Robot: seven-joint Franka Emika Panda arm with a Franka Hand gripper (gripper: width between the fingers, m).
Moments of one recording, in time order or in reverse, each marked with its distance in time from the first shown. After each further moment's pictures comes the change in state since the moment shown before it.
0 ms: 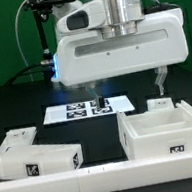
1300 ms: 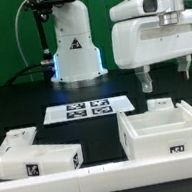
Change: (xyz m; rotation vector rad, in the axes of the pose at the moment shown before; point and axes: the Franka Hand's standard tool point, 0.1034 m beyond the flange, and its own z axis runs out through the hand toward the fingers) arm -0.040 -0.066 -0.001 -0.049 0.016 -0.683
